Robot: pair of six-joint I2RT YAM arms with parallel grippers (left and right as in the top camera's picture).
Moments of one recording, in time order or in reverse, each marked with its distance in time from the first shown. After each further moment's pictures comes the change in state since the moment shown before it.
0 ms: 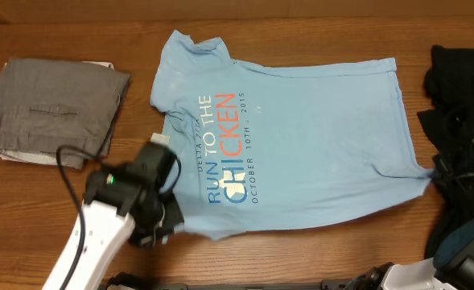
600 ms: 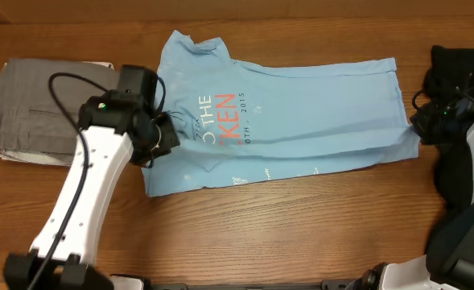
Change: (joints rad) left arm 0.170 0.340 0.294 0.328 -0.031 0.217; right arm 0.193 0.000 0.000 0.388 -0.032 0.073
